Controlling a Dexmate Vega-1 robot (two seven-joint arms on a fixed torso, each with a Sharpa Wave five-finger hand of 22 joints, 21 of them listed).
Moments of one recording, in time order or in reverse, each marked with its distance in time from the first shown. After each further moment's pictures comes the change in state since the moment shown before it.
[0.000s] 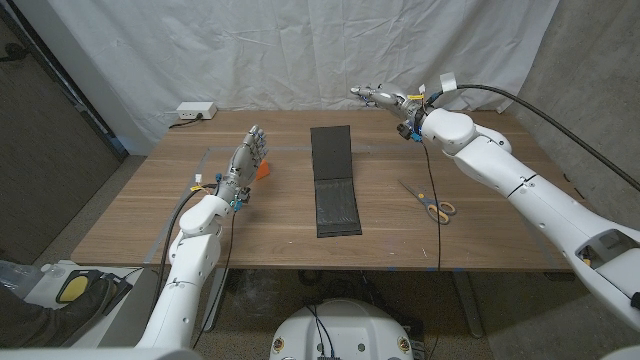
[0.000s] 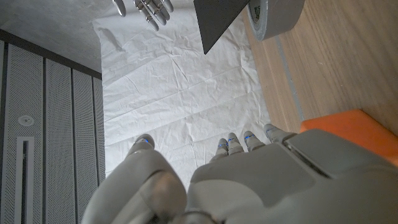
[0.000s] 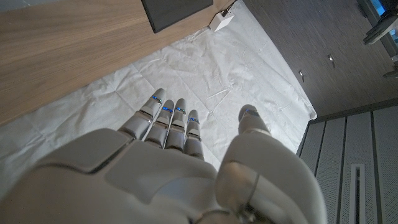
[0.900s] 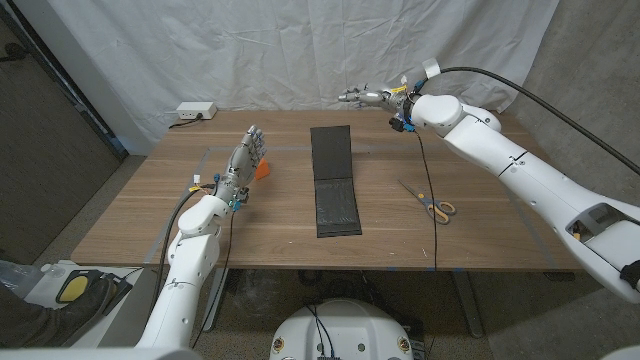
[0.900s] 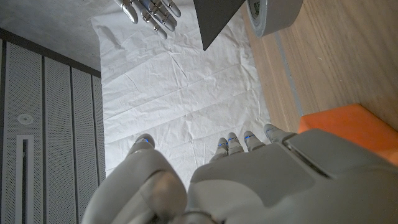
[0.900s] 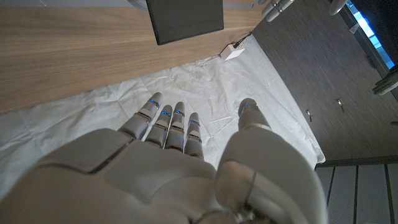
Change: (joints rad) left arm -0.003 0.000 -0.005 0.004 0.000 0.000 0.003; left_hand 0.004 0.004 -0.004 -0.004 0.000 0.005 -0.005 0.000 0.000 0.000 0.000 -0.004 0.000 0.000 0.000 0.000 0.000 0.000 0.000 0.000 0.000; right arm 0.155 0.011 -0.117 0.003 -0.117 -0.161 0.116; right_hand 0.075 -0.022 0.017 -0.022 0.000 -0.043 -0.028 -0.015 0.000 -0.043 0.011 -0.019 0.000 -0.055 0.005 -0.010 -0.007 -0.066 0.027 -0.025 -0.002
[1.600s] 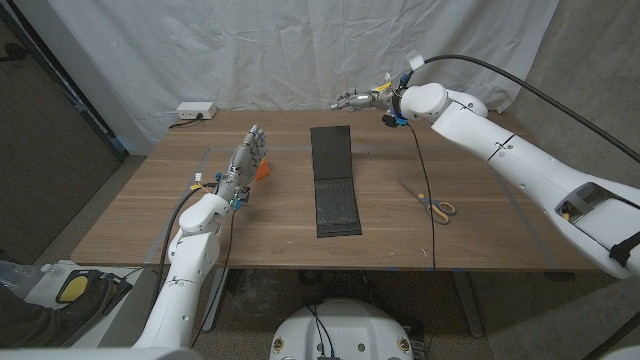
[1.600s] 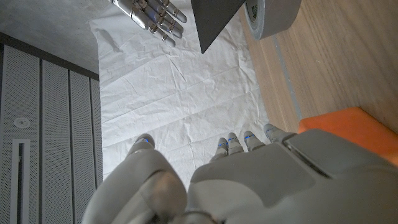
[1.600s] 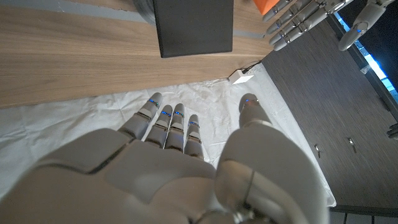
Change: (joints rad) left arm -0.009 0.006 0.007 0.006 0.008 0.013 -0.003; left_hand 0.000 0.000 -0.003 0.003 0.000 0.000 0.000 0.000 0.000 0.000 0.000 -0.004 0.000 0.000 0.000 0.000 0.000 0.000 0.000 0.000 0.000; right arm 0.106 0.031 -0.093 0.032 -0.094 -0.097 0.095; right_hand 0.041 -0.014 0.001 -0.007 0.015 -0.025 0.003 -0.004 0.000 -0.025 0.000 -0.008 0.000 -0.007 0.007 0.000 0.000 -0.007 0.007 0.000 0.000
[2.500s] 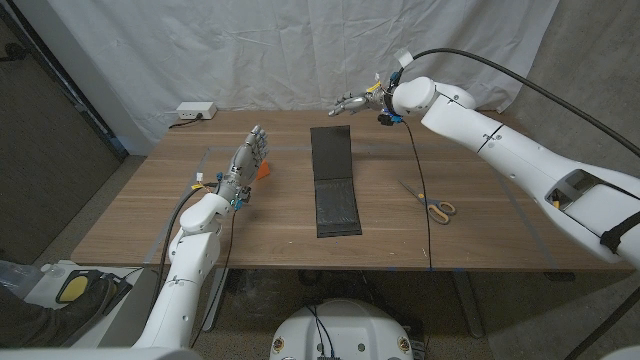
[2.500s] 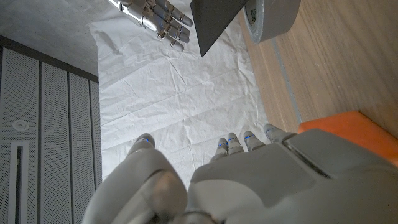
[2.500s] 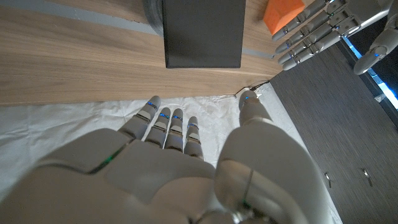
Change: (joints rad) left arm 0.002 0.001 0.006 -0.005 0.006 0.005 0.002; left_hand 0.005 0.005 -0.007 -0.002 0.000 0.000 0.000 -0.009 0.000 0.000 0.000 0.000 0.000 0.000 0.000 0.000 0.000 0.000 0.000 0.000 0.000; right arm 0.077 0.034 -0.076 0.036 -0.075 -0.067 0.070; right_hand 0.040 -0.021 0.004 0.004 0.013 -0.043 0.004 -0.007 0.000 -0.061 0.007 -0.015 0.005 -0.045 0.023 -0.004 0.003 -0.045 0.002 -0.004 0.000
